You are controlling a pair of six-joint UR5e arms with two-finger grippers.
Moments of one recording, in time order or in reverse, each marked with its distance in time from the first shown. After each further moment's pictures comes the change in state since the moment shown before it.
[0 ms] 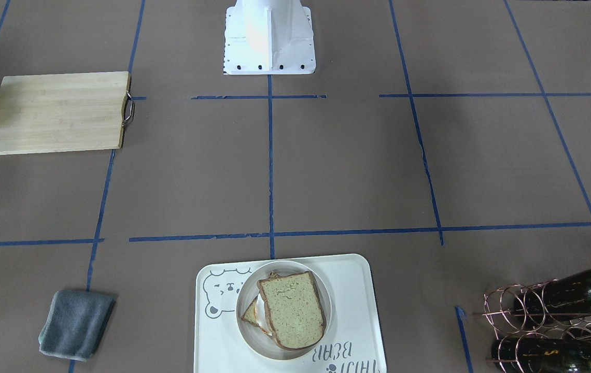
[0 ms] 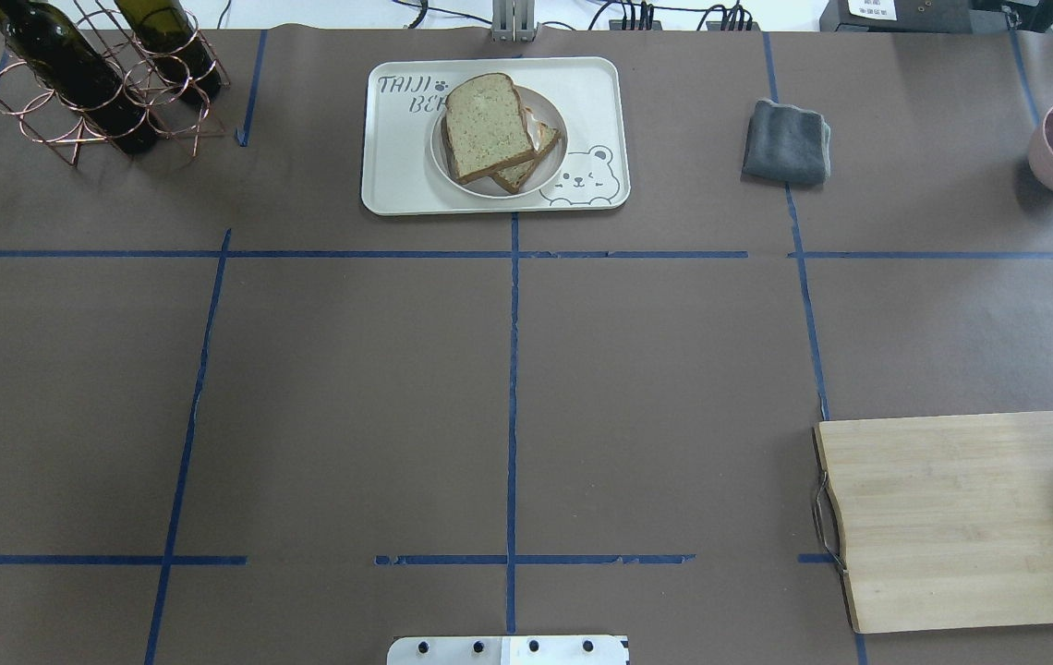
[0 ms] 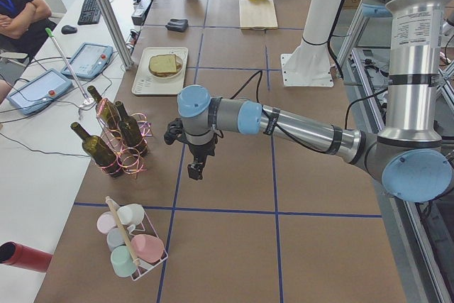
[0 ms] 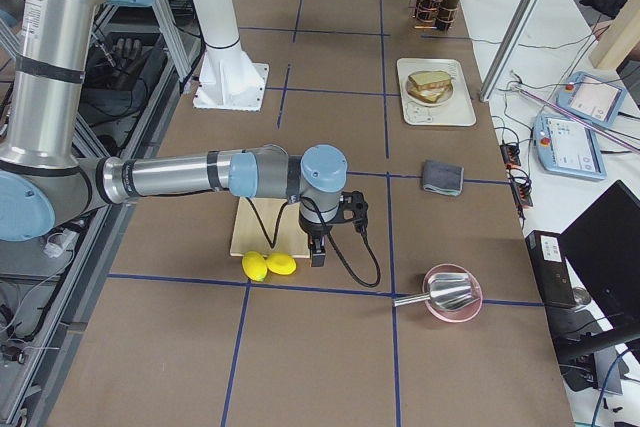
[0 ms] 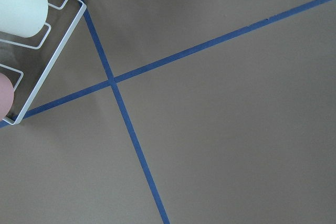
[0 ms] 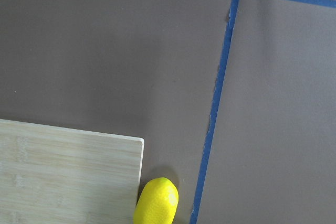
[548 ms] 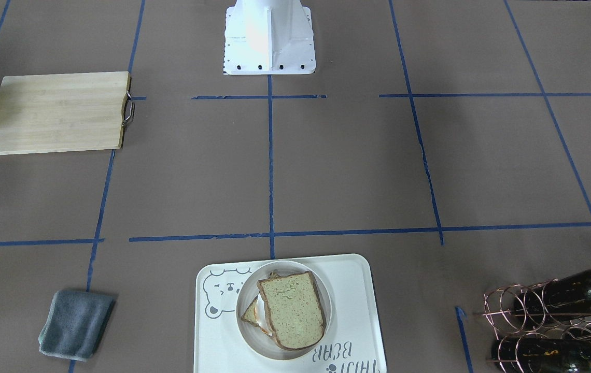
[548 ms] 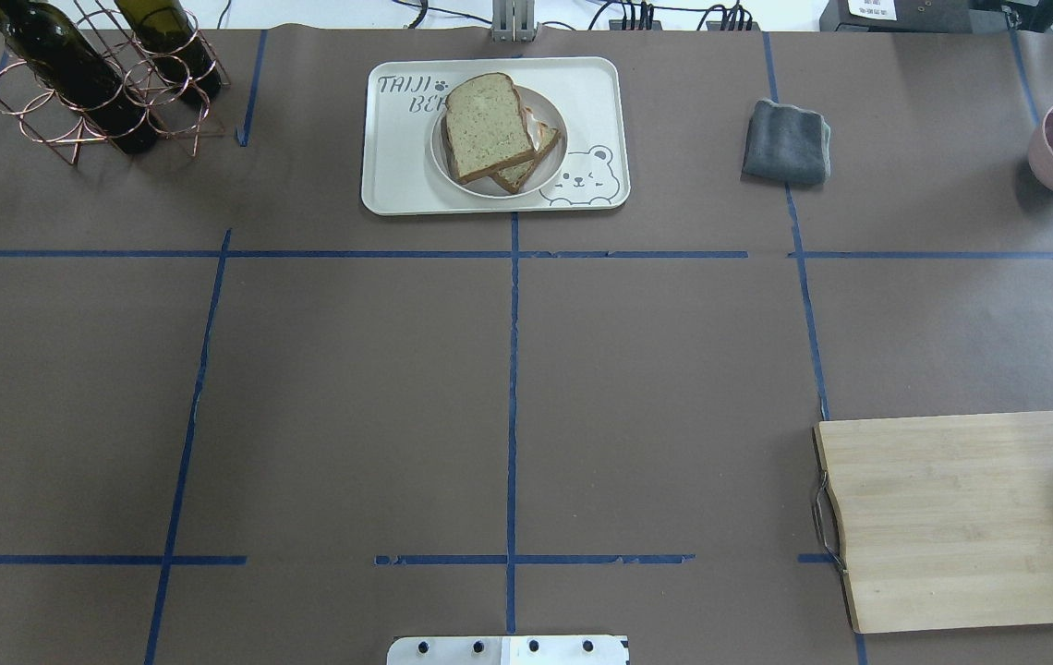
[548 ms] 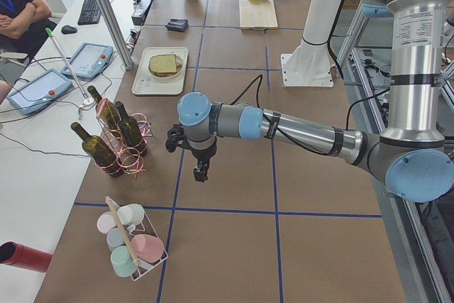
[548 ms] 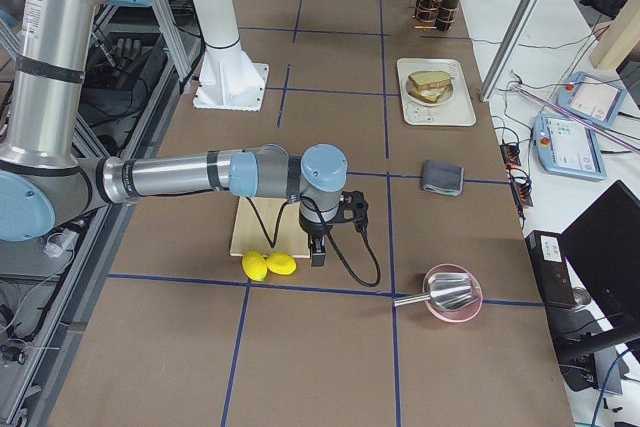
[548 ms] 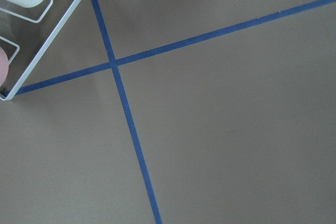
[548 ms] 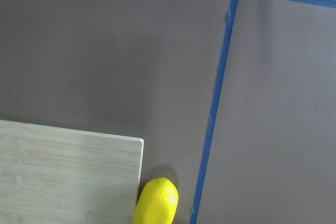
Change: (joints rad) left arm -0.007 0.009 0.014 -0.012 -0.086 -0.136; right arm 0.000 0.000 0.001 -0.002 -0.003 0.003
